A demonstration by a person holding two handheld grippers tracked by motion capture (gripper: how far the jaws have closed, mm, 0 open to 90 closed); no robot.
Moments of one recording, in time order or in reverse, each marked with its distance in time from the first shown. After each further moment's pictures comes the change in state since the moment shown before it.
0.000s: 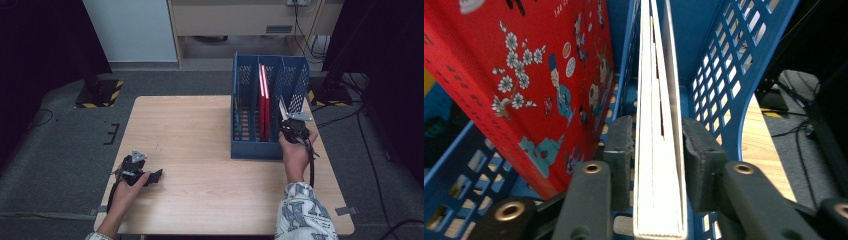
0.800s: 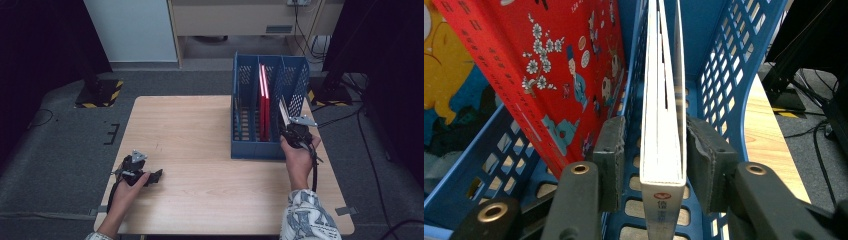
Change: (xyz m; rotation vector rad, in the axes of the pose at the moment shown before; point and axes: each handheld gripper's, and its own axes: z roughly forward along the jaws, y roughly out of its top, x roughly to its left) left arm 0.000 0.000 0.000 -0.001 0.002 0.000; right arm -0.003 -0.009 -0.015 -0.016 0.051 0.021
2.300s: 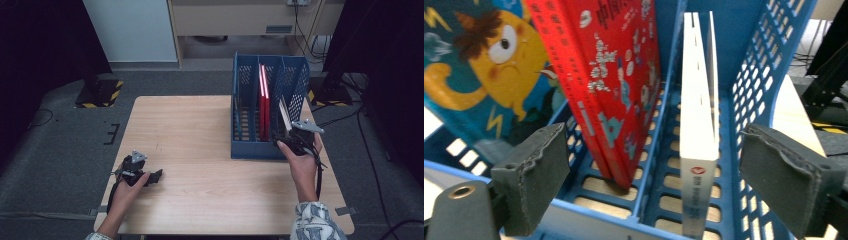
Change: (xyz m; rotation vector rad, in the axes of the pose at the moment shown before) left arm -0.001 0.000 0.000 -0.002 0.001 -0.004; right arm 0.002 -0.006 -0.024 -0.063 0.141 0.020
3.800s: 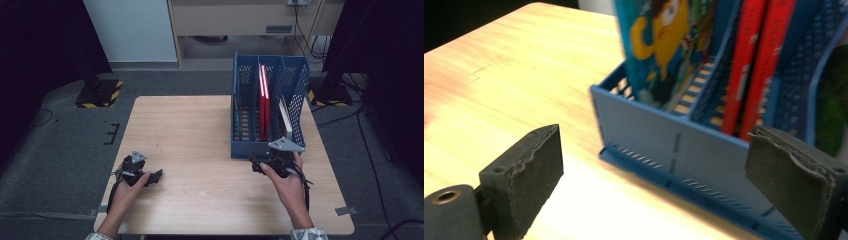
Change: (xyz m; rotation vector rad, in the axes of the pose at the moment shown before) left arm 0.000 0.000 0.000 0.001 0.000 0.001; right arm 0.072 -0.024 -0.039 0.030 0.231 -0.101
